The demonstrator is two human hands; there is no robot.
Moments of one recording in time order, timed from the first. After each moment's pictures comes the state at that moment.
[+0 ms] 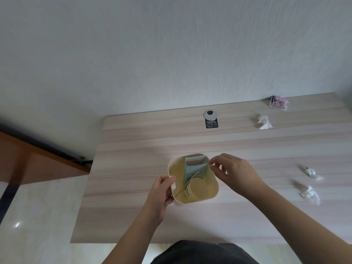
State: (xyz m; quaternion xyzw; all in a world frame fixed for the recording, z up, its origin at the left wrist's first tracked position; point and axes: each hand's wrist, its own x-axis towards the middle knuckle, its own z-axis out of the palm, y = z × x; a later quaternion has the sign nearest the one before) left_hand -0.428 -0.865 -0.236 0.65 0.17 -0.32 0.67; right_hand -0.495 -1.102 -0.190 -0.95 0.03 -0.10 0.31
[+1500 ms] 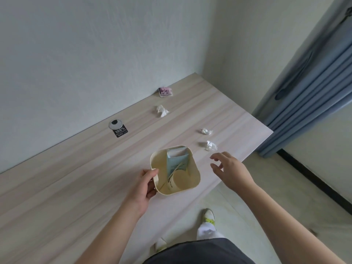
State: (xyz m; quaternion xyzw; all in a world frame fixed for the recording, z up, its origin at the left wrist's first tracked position) left_hand -0.473 -0.987 -0.239 0.63 -0.01 -0.53 0.57; right_hand -0.706 -1.152 -0.218 -0.84 0.47 -0.07 0.26
